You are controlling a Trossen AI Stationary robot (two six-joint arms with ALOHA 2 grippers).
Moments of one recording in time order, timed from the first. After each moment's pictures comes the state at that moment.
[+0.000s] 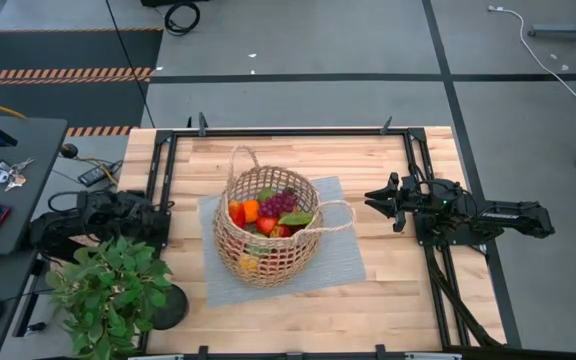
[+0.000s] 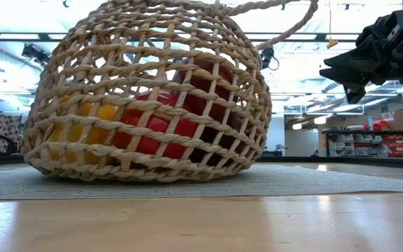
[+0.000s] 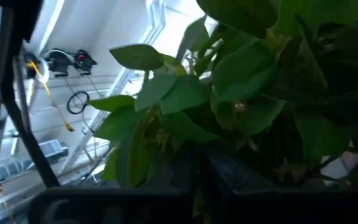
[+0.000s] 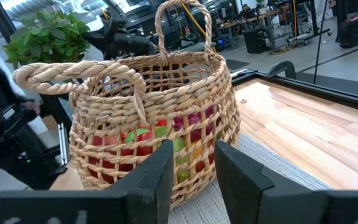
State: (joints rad) left arm 0.19 0.12 0.01 1.41 1.00 -0.51; right arm -0.15 0.05 0.01 0.06 -0.03 0.34
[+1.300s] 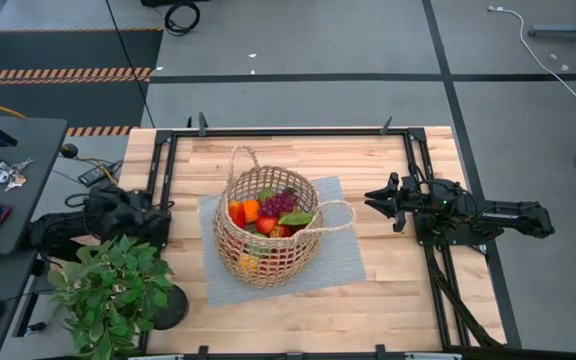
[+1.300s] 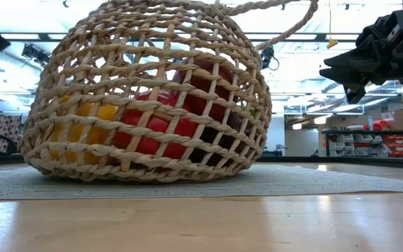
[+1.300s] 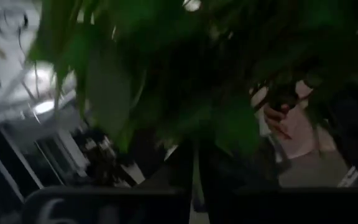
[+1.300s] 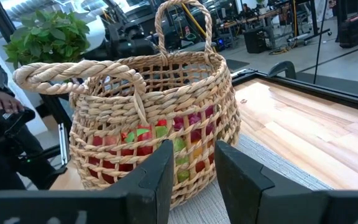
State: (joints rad) left arm 0.21 0.12 0.01 1.12 1.27 -0.43; right arm -0.15 0.05 0.01 0.06 -0.03 0.34
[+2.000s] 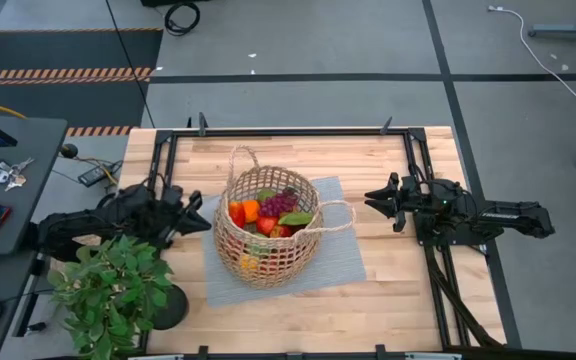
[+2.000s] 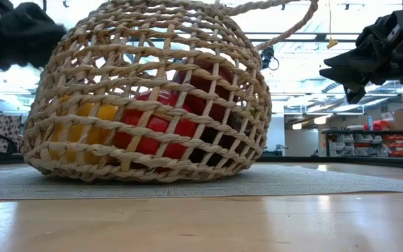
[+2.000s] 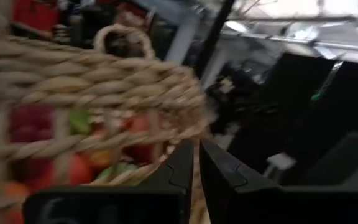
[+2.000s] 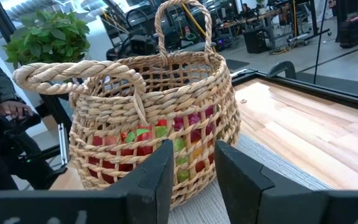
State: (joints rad) left arm 0.16 0.00 0.01 0.12 0.47 -0.49; right arm -0.15 0.05 0.01 0.06 -0.03 0.34
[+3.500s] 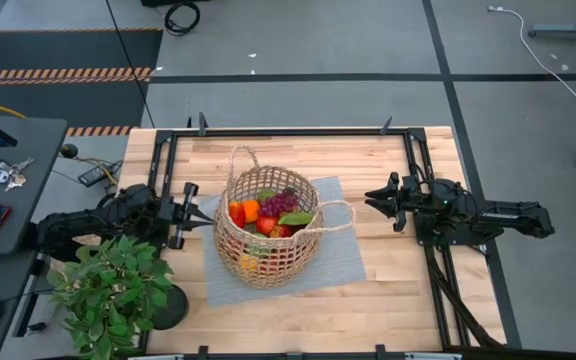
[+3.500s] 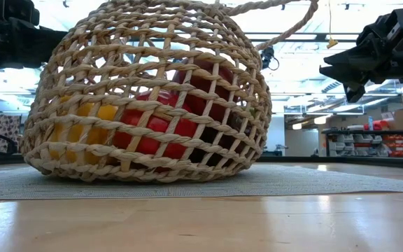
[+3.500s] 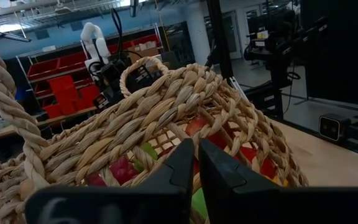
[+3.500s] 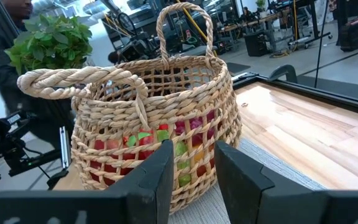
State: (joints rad) left arm 0.16 0.01 0.01 0.10 0.38 0.22; right arm -0.15 0.05 0.01 0.07 -0.03 0.34
